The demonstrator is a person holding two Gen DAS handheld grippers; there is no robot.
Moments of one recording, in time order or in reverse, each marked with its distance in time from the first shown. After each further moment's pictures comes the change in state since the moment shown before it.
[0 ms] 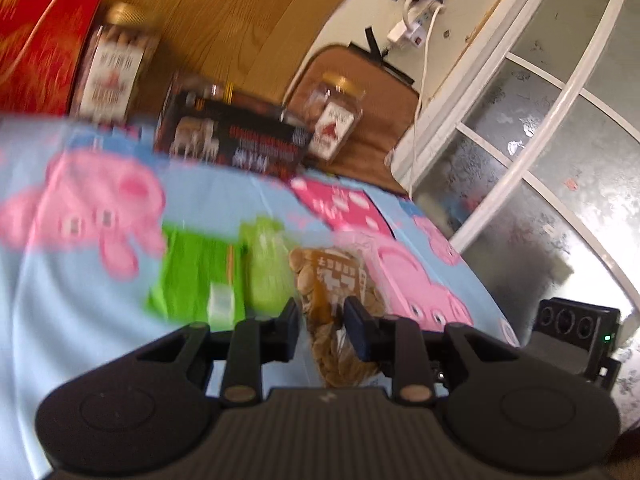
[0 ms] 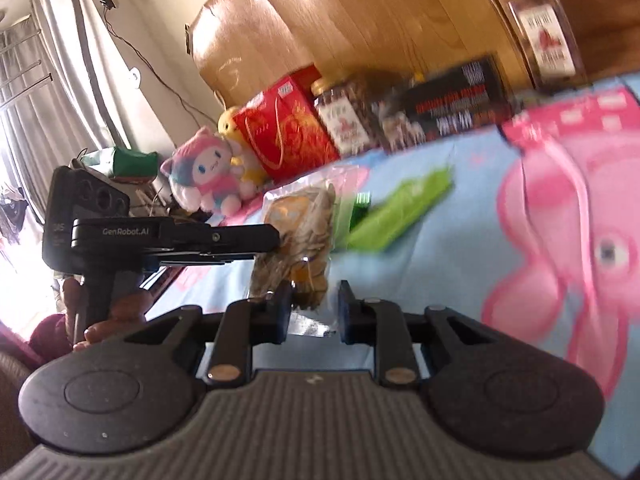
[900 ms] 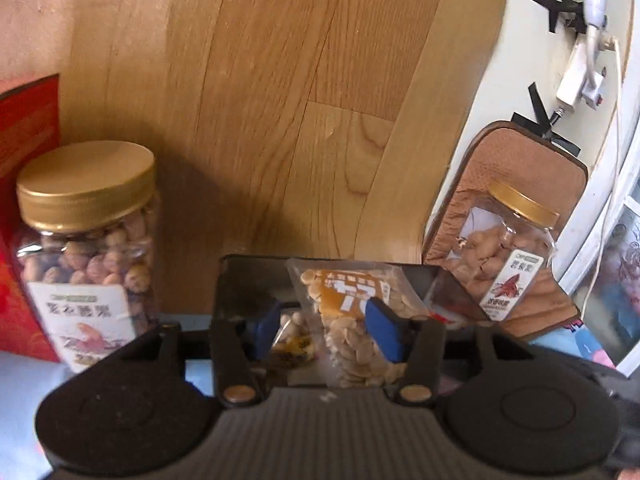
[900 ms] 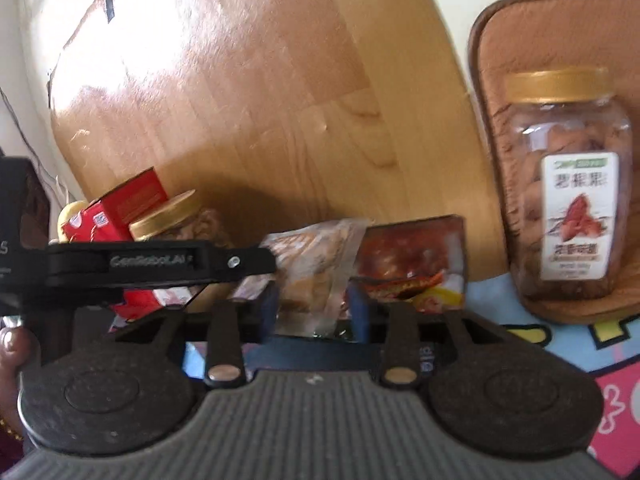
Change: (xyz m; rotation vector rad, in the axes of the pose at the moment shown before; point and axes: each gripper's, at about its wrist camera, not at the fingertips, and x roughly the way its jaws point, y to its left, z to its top) left arm 0.169 0.067 0.202 0.056 -0.114 0.374; right arm 0.148 -0.115 0.168 -0.032 -0.191 -0.290
